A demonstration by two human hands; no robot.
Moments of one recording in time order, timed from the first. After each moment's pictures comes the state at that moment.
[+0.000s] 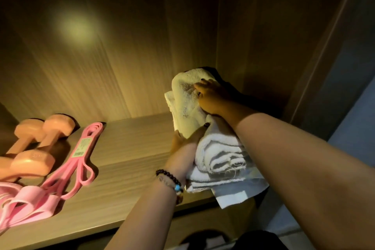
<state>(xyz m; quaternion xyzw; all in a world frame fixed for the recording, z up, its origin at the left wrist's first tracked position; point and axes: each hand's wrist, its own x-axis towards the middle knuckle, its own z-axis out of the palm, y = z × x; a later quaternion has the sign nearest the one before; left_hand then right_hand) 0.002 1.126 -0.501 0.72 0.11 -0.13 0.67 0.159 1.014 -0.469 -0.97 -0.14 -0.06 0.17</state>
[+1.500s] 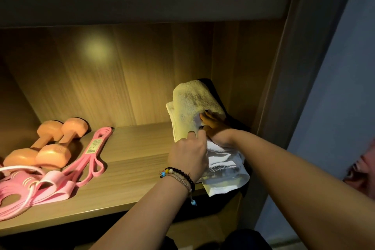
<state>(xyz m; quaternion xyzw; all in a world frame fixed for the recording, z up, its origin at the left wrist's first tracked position) -0.046 1.099 -0.482 0.95 -0.13 0.28 0.00 0.034 0.979 -0.451 -0.96 -0.18 0.10 0.18</state>
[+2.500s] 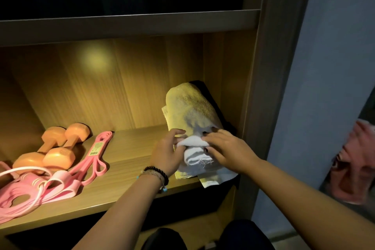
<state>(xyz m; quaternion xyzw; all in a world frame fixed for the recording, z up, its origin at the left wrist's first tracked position) -0.065 1.141 -0.478 0.89 -0.10 0.18 0.41 -0.046 0.931 -0.483 -0.93 -0.30 -0.15 0.17</state>
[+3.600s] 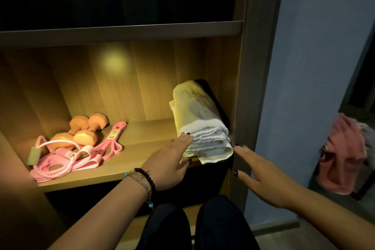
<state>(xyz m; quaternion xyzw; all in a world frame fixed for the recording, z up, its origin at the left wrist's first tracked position) -0.201 1.144 -0.453 0.96 -0.25 0.08 0.14 -0.210 0.872 -0.485 -0.95 -0.22 -0.03 0.22</state>
